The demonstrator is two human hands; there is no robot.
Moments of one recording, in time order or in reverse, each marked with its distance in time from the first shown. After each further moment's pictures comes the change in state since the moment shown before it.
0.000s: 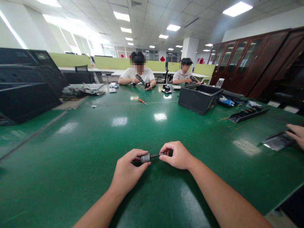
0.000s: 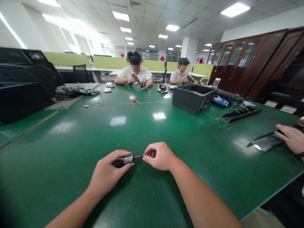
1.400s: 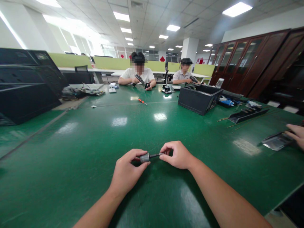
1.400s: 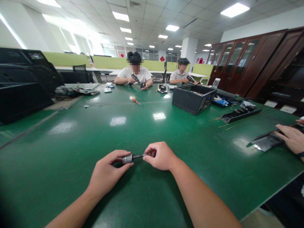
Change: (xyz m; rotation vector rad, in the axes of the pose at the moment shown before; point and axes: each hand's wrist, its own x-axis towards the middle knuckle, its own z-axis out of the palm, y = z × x) left_hand 0.002 0.000 0.001 0.009 0.010 -0.010; right_hand 0.001 0.003 -0.001 0.010 0.008 0.007
